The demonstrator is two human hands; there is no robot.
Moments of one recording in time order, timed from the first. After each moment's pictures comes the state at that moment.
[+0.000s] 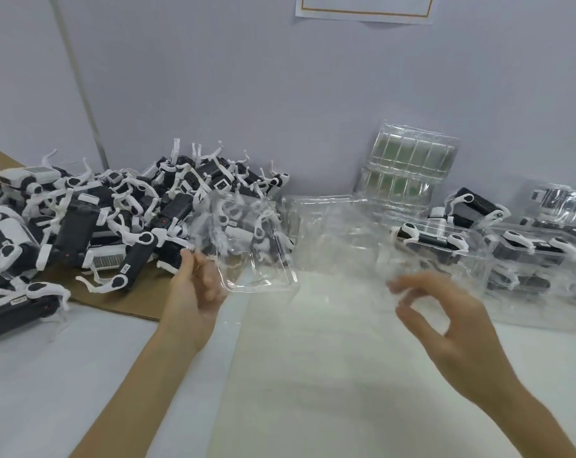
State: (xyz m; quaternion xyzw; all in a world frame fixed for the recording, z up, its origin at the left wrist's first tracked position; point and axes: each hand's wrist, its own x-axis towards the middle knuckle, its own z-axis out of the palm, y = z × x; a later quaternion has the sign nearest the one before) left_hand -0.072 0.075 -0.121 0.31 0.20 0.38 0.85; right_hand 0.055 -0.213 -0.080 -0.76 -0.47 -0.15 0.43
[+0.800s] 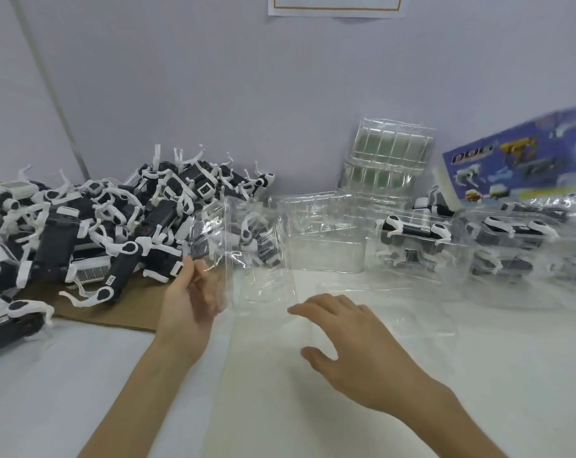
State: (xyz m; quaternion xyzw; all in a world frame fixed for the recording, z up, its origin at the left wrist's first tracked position) left_hand -0.073 0.062 -0.121 0.40 0.16 0.35 0.83; right_hand 0.022 -0.159 -0.107 -0.82 -0.55 -0.05 0.17
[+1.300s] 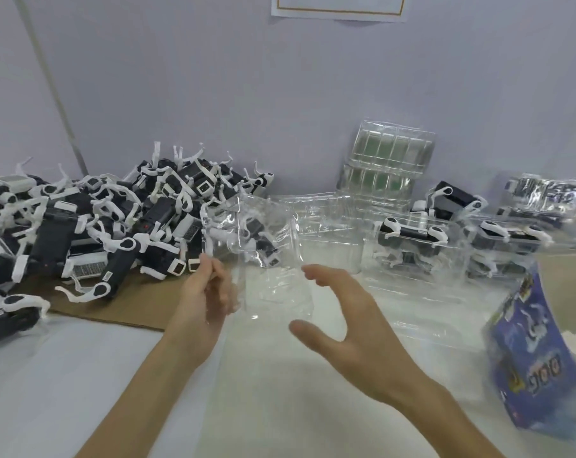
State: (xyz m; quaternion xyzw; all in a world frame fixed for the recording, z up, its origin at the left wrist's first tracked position) left_hand -0.067 0.048 -0.124 0.47 0.13 0.33 0.81; right_hand 0.018 -0.163 -0.099 -0.76 -0.50 -0.02 0.41
